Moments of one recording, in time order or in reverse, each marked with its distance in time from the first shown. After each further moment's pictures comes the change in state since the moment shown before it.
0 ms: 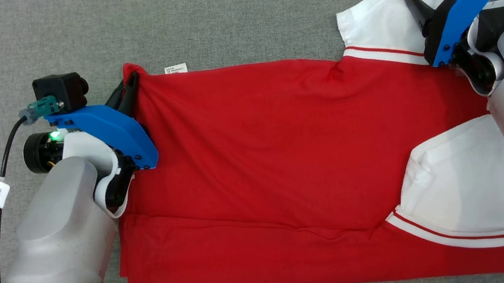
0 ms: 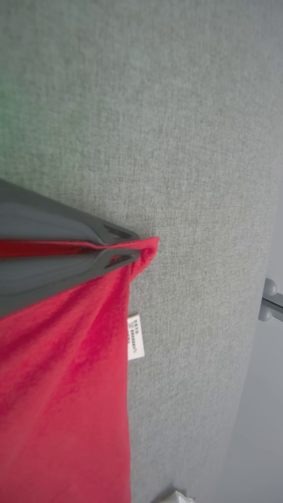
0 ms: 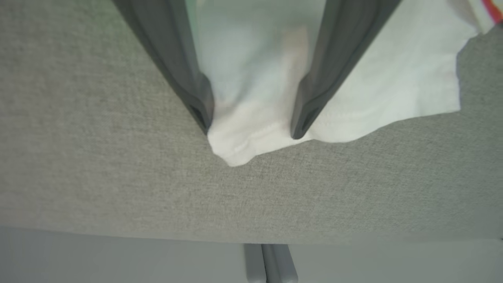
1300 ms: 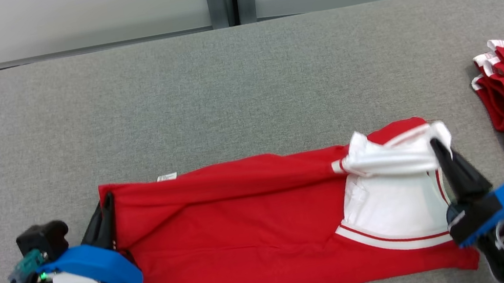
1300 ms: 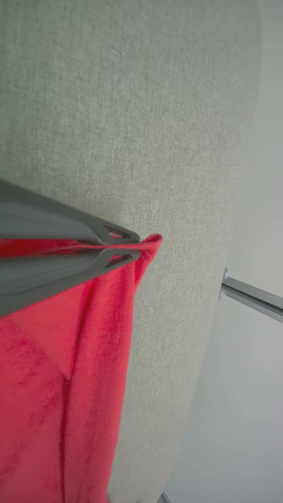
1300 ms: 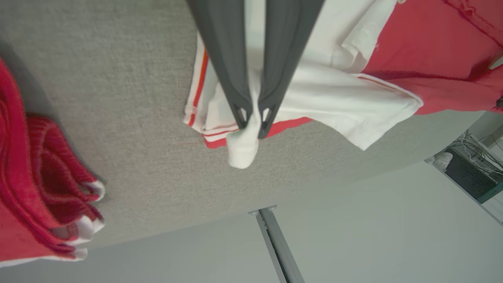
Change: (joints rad) left arm 0.479 0.181 0.034 -0.341 -0.090 0.126 -0.194; right arm 0.751 -0.139 0.116 -0.604 0.347 0.000 -0.370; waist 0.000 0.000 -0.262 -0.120
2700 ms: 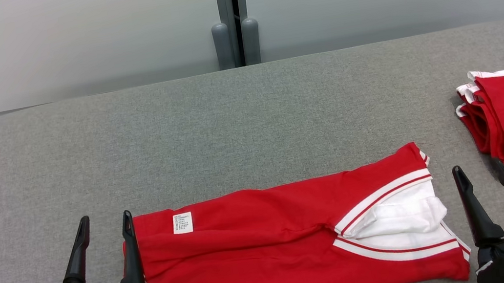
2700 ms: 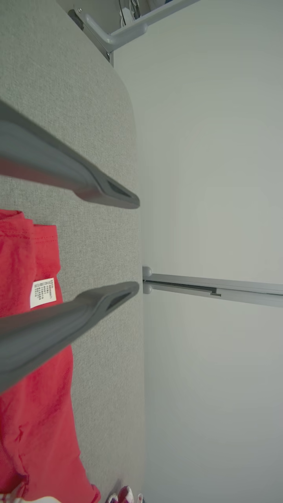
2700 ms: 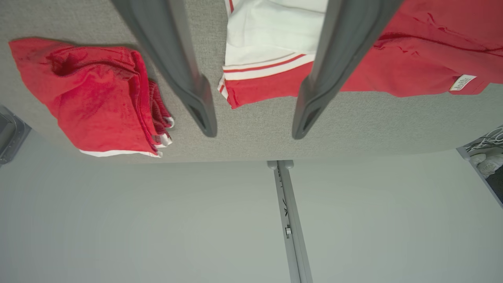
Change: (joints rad) left arm 0.375 0.018 0.181 -0.579 0.416 0.268 -0.003; right arm 0.440 0.262 -0.440 -0.609 -0.525 0.000 0.253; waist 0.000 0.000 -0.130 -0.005
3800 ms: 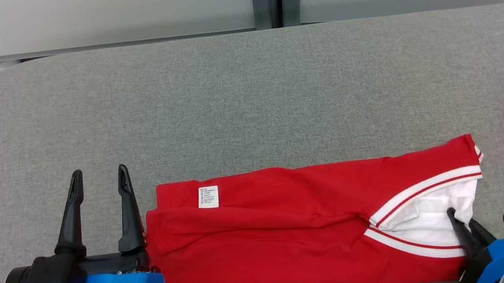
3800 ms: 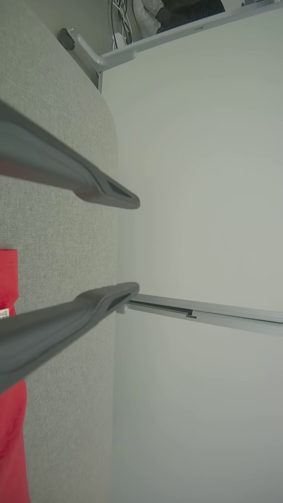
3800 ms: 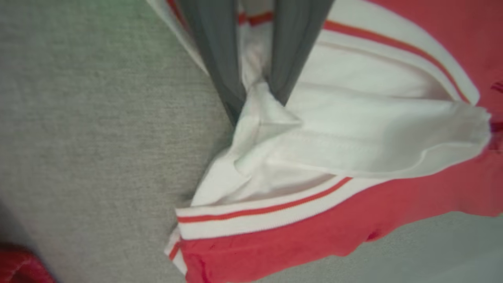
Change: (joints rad) left arm -0.070 -0.178 0.175 -0.003 0.175 -0.153 0.000; right arm -0.165 -0.041 0.072 0.578 0.101 -0.003 -0.023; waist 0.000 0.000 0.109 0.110
